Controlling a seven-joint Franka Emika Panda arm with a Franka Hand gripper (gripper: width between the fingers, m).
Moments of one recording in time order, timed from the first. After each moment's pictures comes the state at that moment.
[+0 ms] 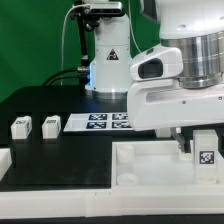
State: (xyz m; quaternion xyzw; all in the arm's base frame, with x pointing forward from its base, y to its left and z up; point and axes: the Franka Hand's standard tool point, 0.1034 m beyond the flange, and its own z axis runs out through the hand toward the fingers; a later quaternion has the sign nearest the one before) arm 0.622 0.115 0.071 -0.99 0.15 0.02 0.08
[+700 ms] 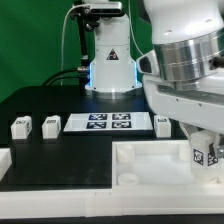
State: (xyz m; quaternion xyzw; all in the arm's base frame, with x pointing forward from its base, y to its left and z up) arm 0.623 0.115 0.069 -0.80 0.58 0.05 0.11
